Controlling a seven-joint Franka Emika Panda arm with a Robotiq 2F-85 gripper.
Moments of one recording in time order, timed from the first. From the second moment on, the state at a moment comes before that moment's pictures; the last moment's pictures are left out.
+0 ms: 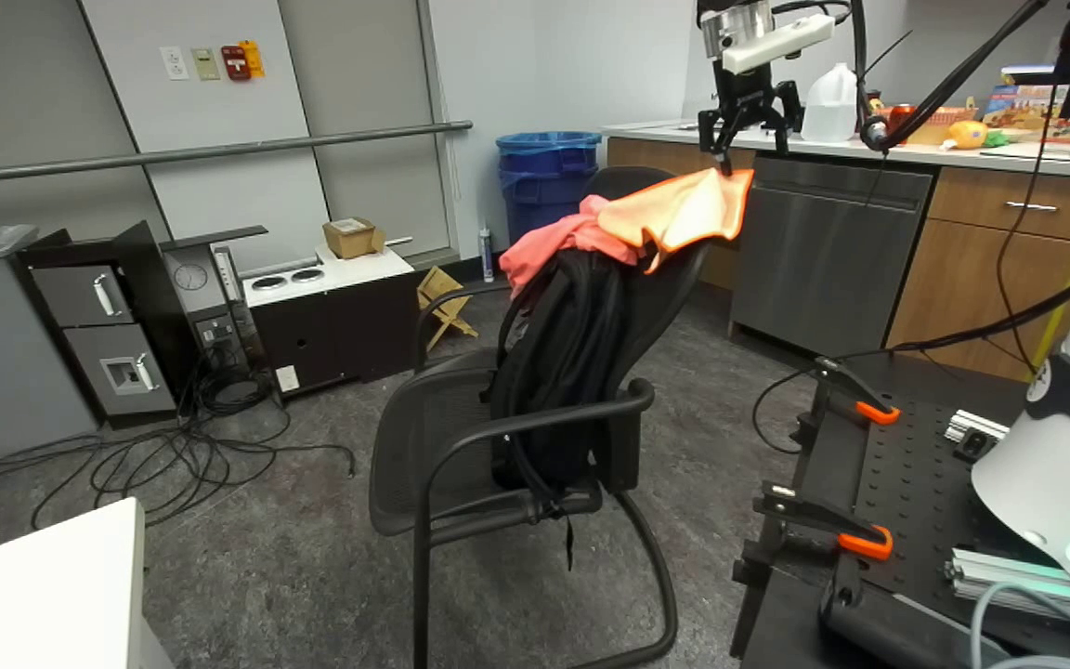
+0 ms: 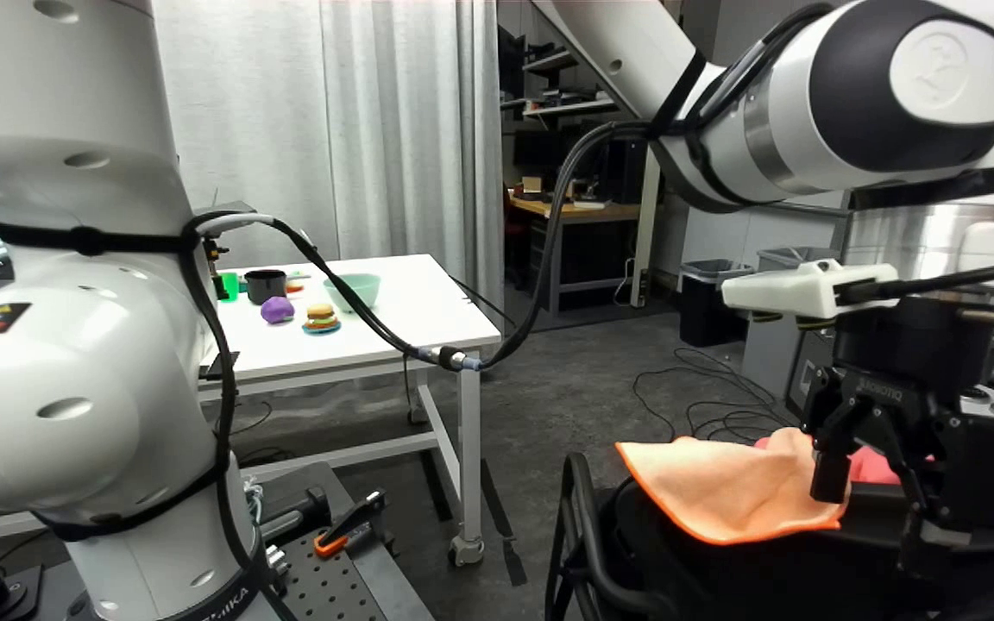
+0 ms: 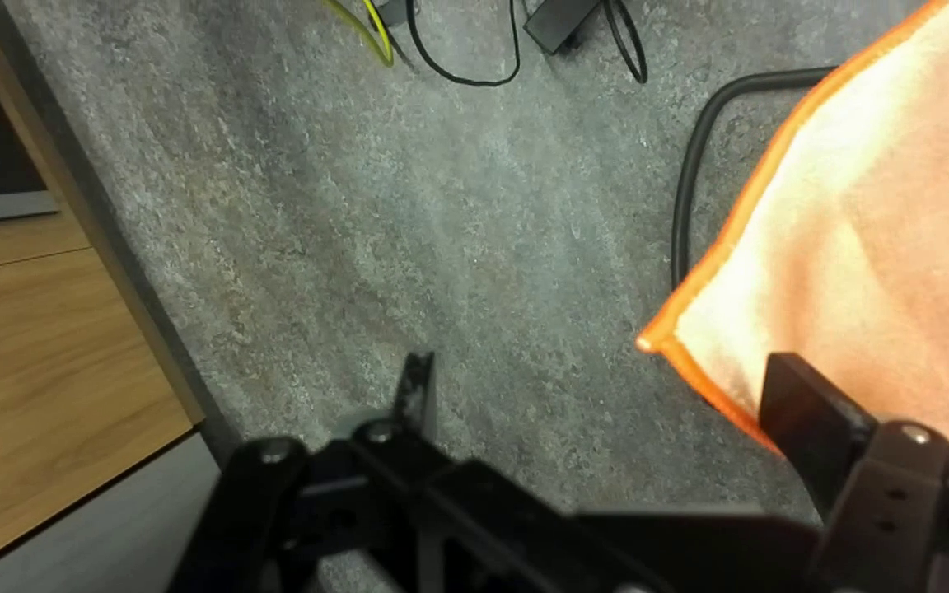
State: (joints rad) arm -0.31 0.07 -0.34 -2.15 -0.28 2.09 0.31
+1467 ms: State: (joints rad) arm -0.30 0.08 -0.35 -2.11 -0.33 2.26 0.49
